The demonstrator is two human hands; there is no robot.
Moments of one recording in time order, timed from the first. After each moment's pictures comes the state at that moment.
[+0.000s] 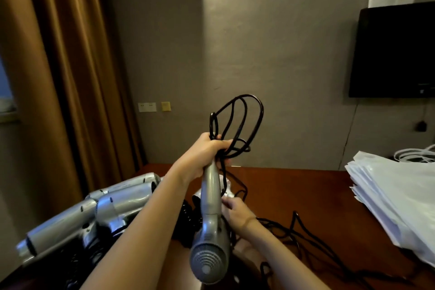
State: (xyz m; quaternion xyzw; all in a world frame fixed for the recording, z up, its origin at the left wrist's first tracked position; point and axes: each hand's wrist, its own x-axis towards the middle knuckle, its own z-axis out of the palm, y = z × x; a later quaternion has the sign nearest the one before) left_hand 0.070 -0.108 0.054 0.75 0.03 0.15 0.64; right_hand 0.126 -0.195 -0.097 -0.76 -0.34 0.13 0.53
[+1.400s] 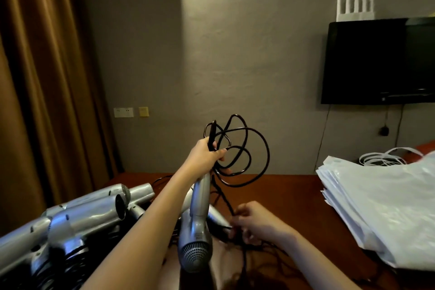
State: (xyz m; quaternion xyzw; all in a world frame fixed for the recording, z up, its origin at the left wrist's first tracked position) left_hand 0.131 -0.133 0.037 0.83 0.02 0.20 0.51; right_hand 0.144 -0.299 -0.057 -0.82 -0.29 0.21 0.44
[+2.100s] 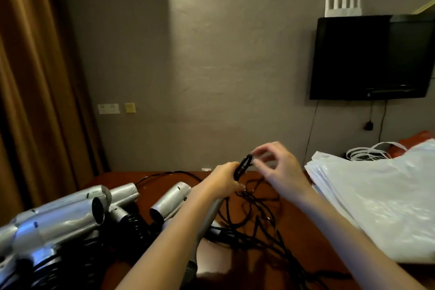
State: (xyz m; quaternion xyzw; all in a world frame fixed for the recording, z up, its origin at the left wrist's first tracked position) left_hand 0.166 -0.181 -0.008 0.96 -0.04 0.06 0.27; right_hand 0.179 -0.346 0.003 -0.81 -0.31 -0.22 0.45
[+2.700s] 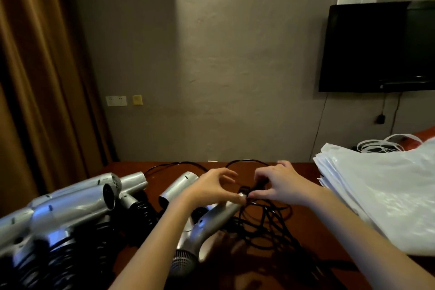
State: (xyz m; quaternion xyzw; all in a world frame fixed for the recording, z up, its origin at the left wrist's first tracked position) left_hand 0.141 -0.140 -0.047 0.92 -0.03 0.03 0.39; right_hand 0.187 -0.347 -0.015 -0.91 -0.40 -0.04 0.08
